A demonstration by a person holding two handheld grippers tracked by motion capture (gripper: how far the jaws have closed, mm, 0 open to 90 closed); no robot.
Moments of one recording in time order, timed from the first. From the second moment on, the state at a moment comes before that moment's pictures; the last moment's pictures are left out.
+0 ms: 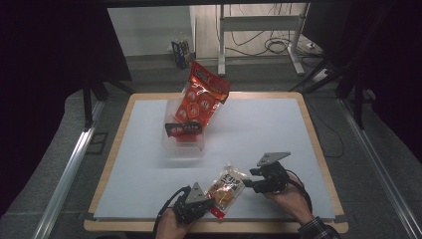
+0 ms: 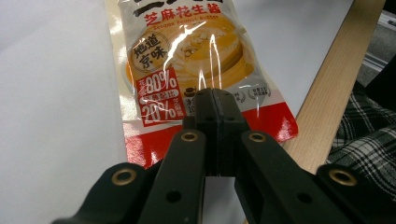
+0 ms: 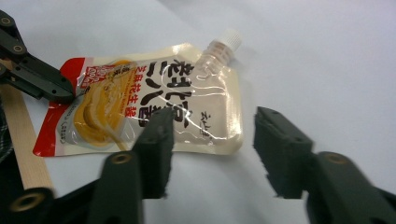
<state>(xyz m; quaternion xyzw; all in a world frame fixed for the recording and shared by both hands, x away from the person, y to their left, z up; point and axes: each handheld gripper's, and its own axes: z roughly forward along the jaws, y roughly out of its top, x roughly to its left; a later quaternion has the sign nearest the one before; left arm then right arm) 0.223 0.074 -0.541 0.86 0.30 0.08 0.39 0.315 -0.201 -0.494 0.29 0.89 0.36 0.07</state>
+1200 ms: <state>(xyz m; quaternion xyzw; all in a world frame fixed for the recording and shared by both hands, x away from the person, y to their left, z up) 0.223 0.076 -0.542 0.86 0.30 0.08 0.39 0.351 -0.172 -0.519 0.30 0.87 0.38 -0.10</state>
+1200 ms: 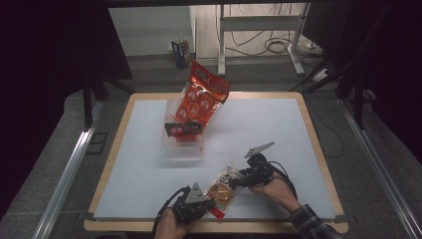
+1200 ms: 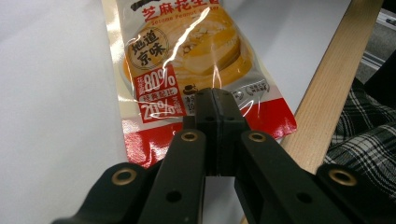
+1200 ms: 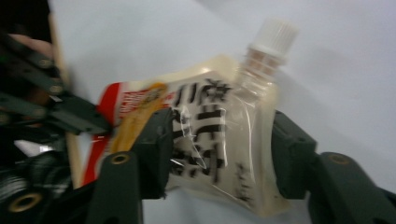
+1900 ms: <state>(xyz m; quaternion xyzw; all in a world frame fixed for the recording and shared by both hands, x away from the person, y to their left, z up) 0.215 0.074 -0.535 0.87 0.28 0.11 0.38 0.339 -0.156 -0.497 0.27 0.89 0.36 -0.06</state>
